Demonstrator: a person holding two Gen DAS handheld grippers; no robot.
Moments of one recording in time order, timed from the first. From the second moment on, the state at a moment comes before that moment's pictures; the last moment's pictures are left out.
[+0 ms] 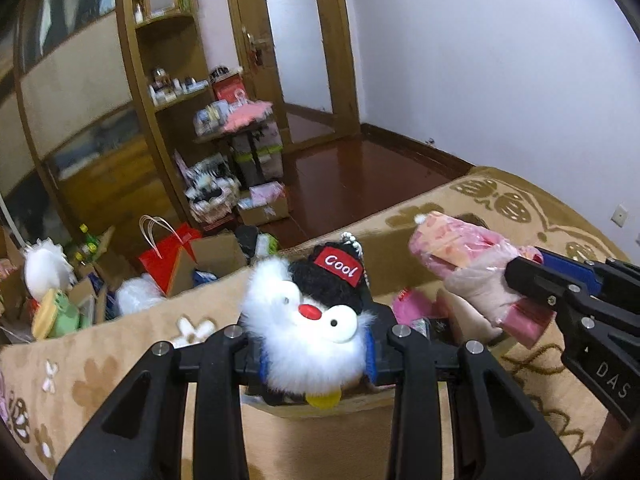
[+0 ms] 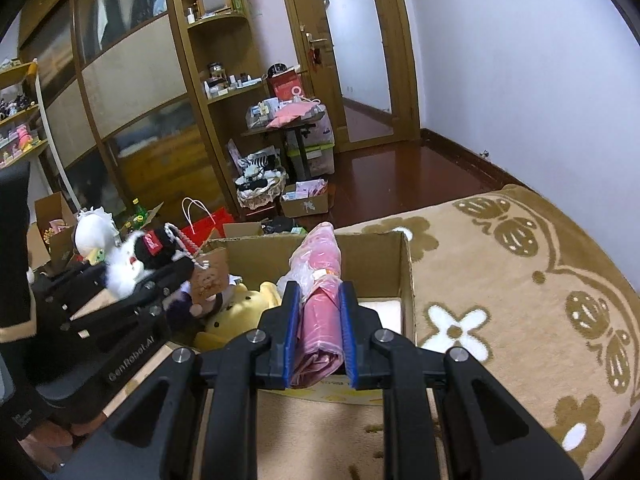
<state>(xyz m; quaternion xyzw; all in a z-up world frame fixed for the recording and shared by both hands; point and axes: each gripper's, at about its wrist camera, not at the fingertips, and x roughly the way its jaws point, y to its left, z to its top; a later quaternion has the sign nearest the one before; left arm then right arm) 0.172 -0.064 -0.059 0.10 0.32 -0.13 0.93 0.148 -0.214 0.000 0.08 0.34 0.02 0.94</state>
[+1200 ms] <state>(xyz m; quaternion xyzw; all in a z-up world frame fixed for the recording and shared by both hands) 0.159 -0.051 -0.055 0.07 0.32 -0.11 0.94 0.141 -0.251 0.018 0.15 0.35 0.03 0.92</state>
